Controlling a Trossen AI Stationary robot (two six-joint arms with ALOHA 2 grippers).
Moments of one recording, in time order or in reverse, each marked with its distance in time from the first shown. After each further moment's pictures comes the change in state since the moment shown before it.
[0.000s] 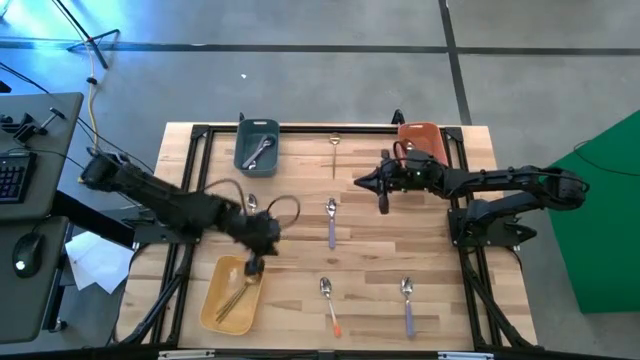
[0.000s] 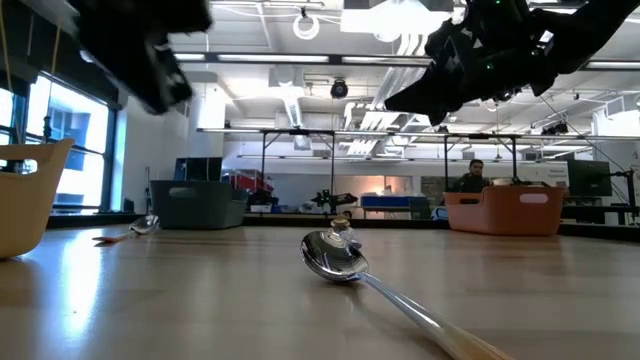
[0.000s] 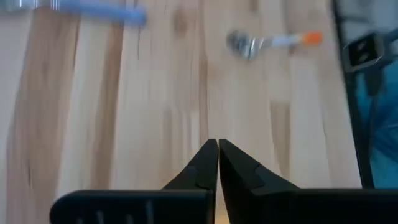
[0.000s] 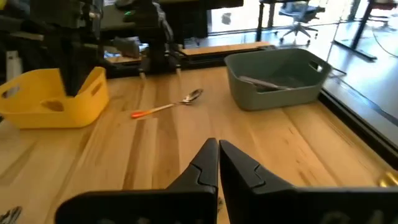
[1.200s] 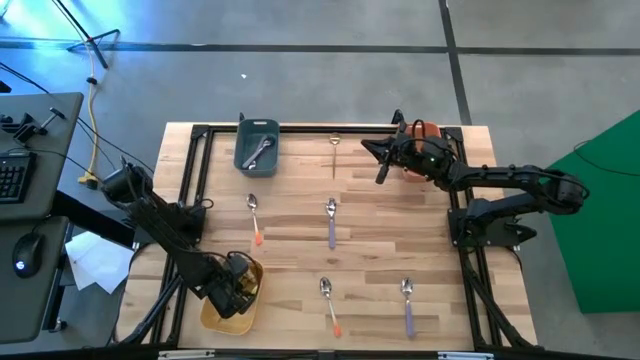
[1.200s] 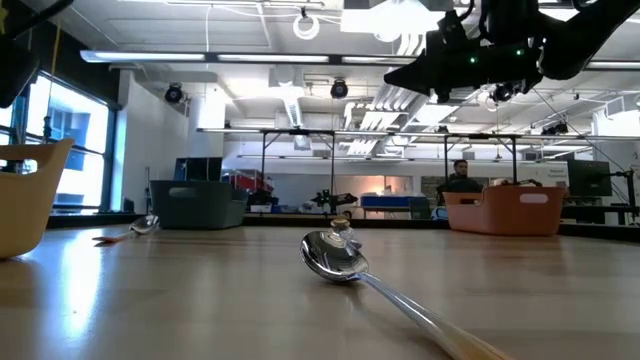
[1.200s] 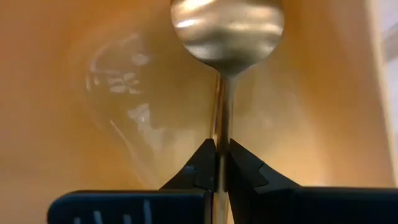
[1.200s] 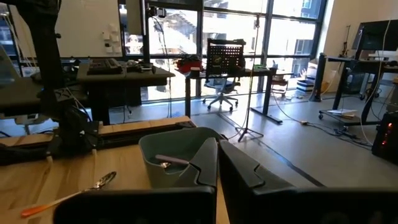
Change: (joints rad) left arm -0.569 0.281 0.063 -0.277 -0.123 -1.399; right arm -0.151 -0.001 0.000 0.311 0.152 -0.037
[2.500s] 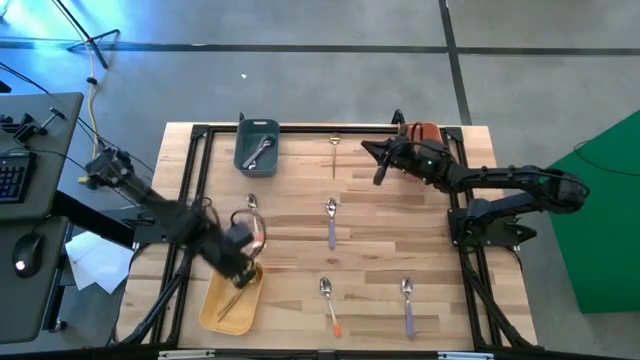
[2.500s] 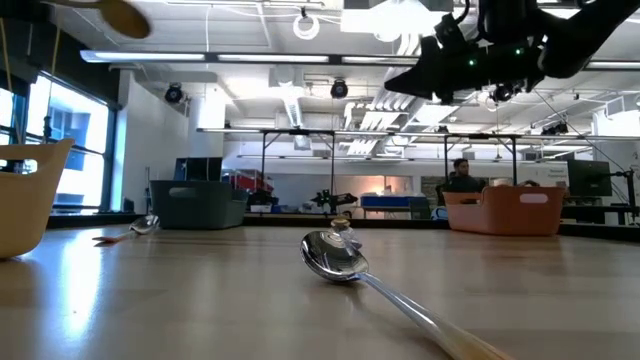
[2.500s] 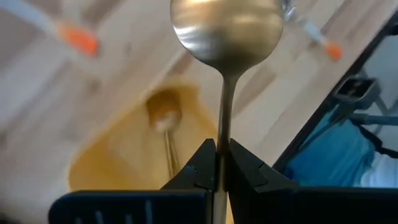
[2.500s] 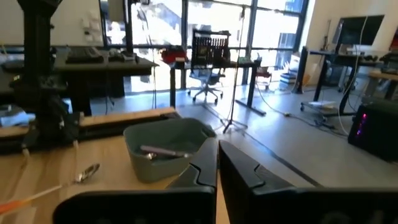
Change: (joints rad) left arm 0.216 -0.268 0.269 -0.330 -0.062 0.360; right arm 0.034 0.000 0.000 -0.037 0.106 -0.023
